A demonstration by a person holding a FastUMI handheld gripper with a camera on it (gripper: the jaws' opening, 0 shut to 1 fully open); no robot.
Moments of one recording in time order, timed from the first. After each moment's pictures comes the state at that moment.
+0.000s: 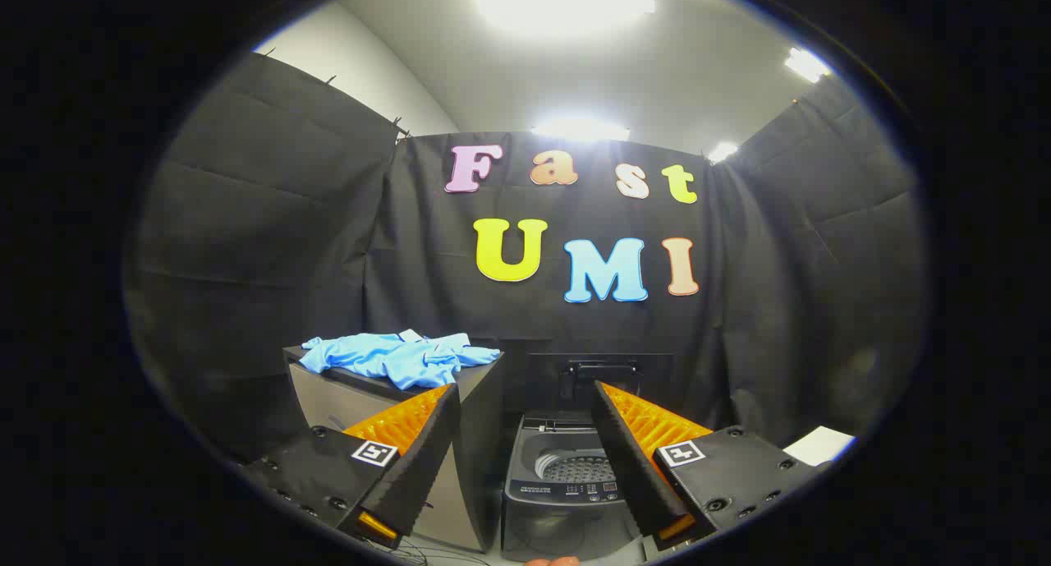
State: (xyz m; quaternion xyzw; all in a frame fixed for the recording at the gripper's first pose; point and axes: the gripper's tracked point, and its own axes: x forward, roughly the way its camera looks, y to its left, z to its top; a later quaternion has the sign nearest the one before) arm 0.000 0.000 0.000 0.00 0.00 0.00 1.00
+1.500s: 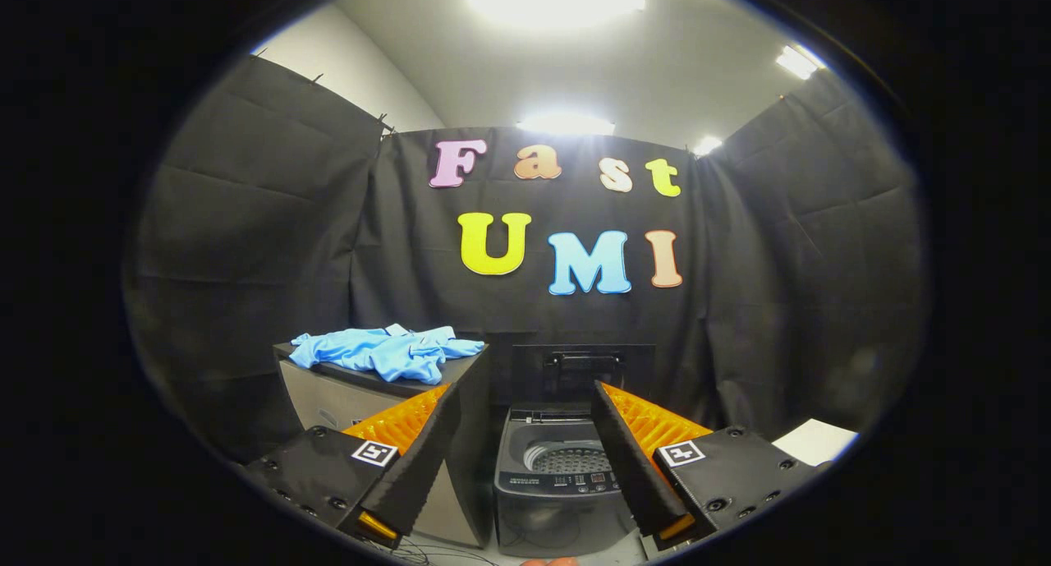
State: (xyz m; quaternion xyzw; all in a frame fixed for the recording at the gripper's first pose) arm -0.016 -0.011 -0.006 0.01 0.01 -0.03 1.00
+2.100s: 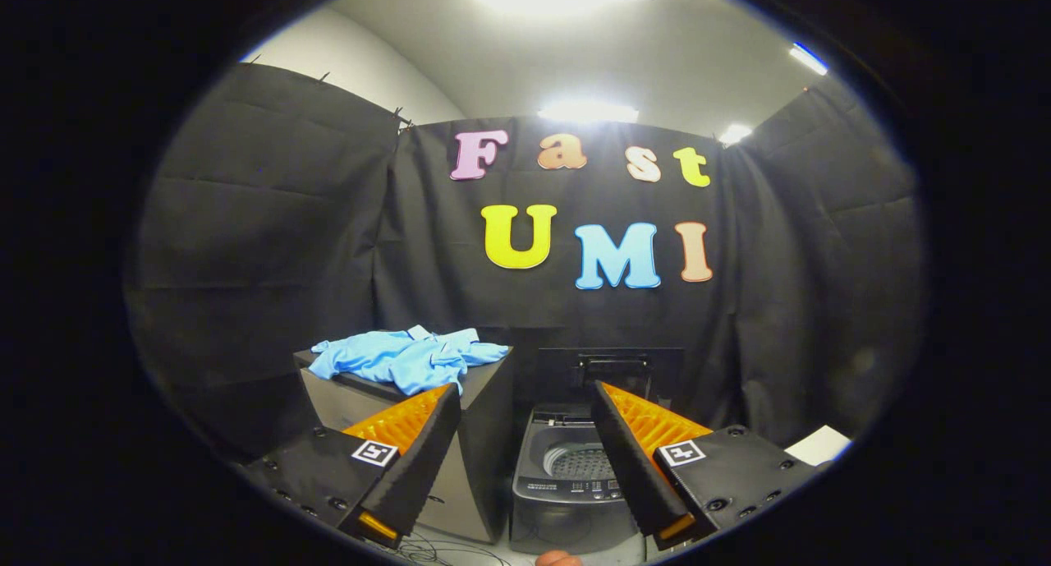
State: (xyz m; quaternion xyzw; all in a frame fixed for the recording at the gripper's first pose) arm 0.027 -0.002 0.038 0.00 0.04 0.02 1.00
